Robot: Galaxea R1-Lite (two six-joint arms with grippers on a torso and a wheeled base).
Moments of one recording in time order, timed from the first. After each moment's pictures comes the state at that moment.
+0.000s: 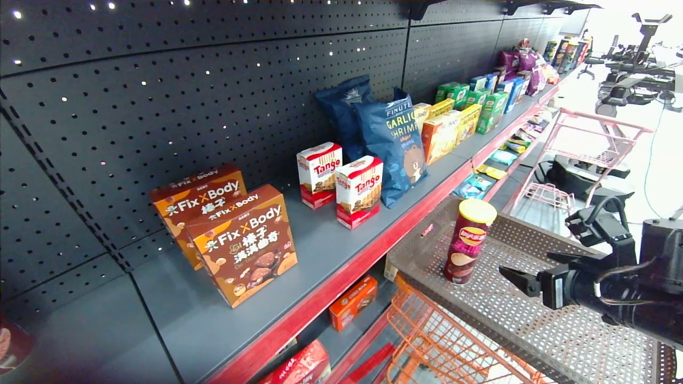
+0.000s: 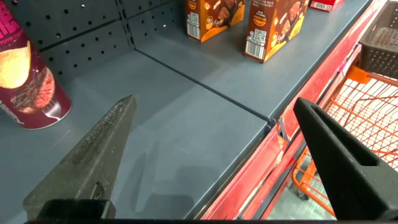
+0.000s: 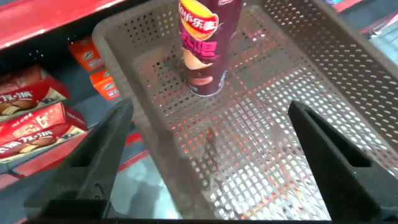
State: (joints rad) left arm 0.00 0.00 0.00 0.00 -0.02 0.02; right arm 0.22 1.54 -0.43 -0.77 0.03 -0.09
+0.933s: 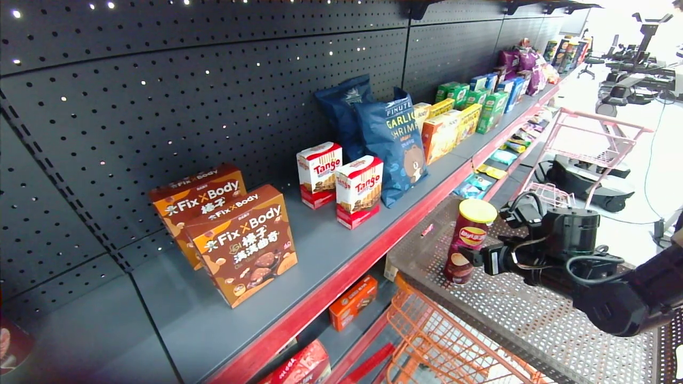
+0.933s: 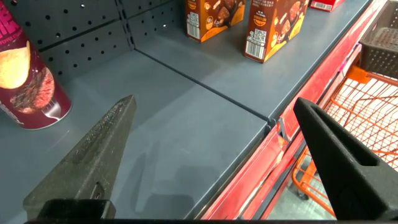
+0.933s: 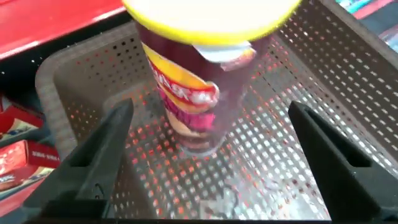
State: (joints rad) left arm 0.00 0.00 0.00 0.00 -0.02 0.02; right arm 0.21 1.97 -0.70 -0.97 0.04 -0.10
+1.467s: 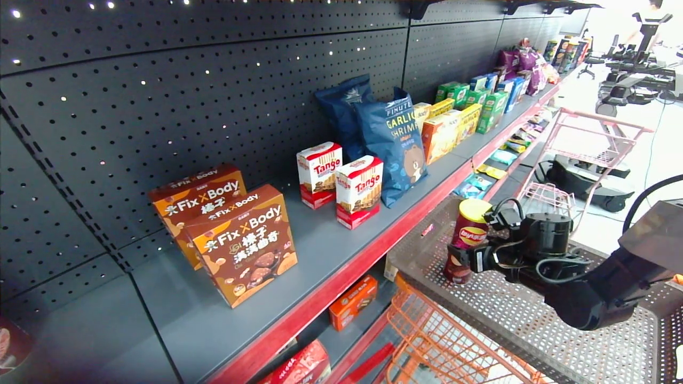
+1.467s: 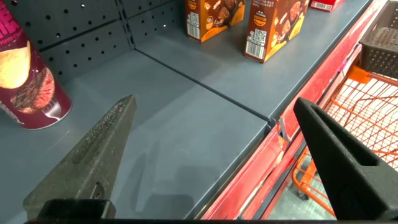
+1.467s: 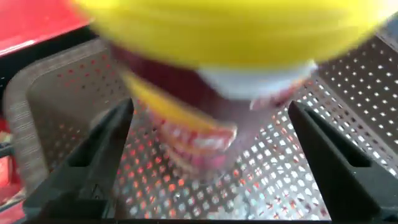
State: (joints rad) left arm 0.00 0.00 0.00 0.00 -0.02 0.02; right arm 0.21 2.13 -0.79 -1.06 0.04 -0.10
